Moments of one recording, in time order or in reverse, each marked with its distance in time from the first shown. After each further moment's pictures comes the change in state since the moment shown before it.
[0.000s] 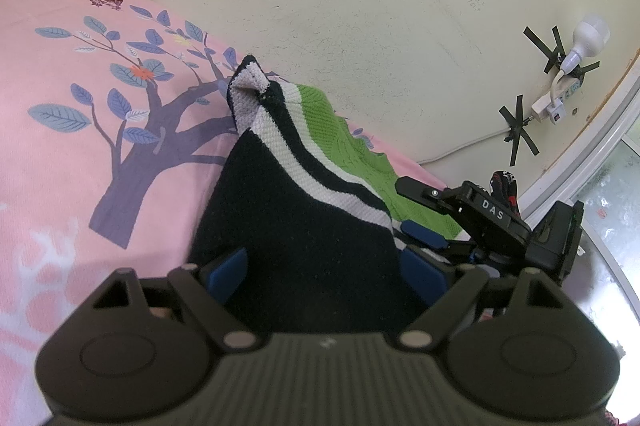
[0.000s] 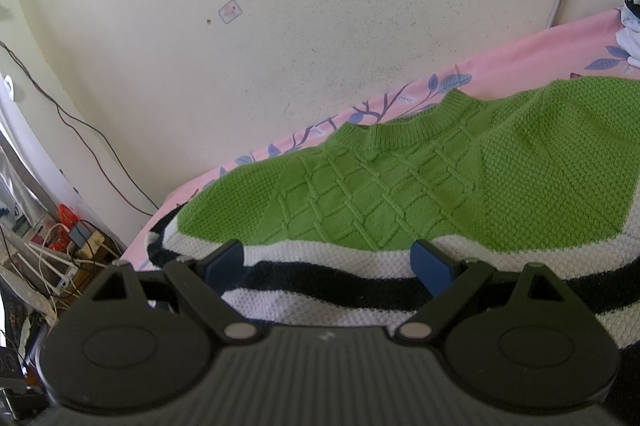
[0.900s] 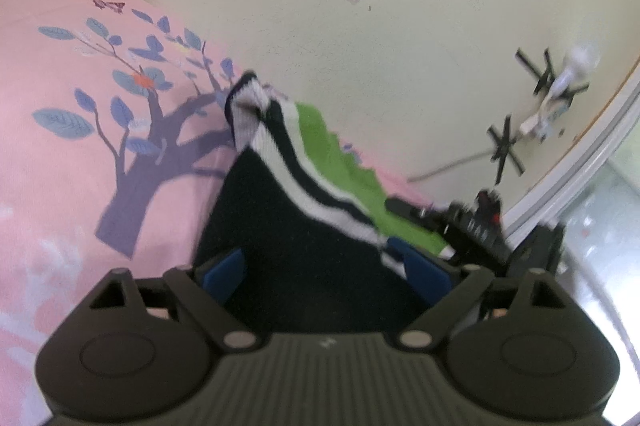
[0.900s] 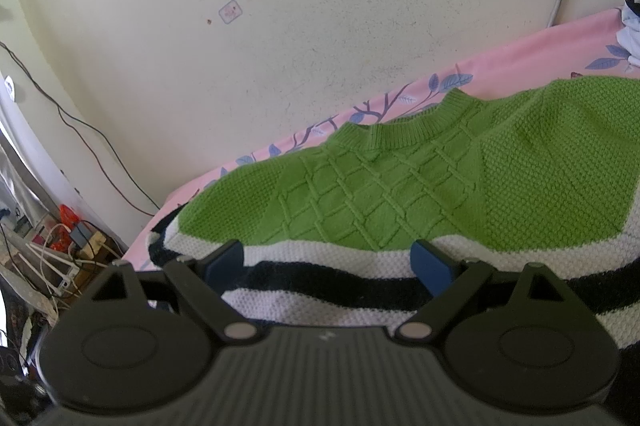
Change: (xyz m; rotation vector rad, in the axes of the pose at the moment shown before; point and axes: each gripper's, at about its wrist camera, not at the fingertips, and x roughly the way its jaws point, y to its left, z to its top) left arm -0.016 0.011 0.012 -0.052 -0.046 -0.057; right arm 0.000 0.004 -0.001 0.005 -0.001 0.001
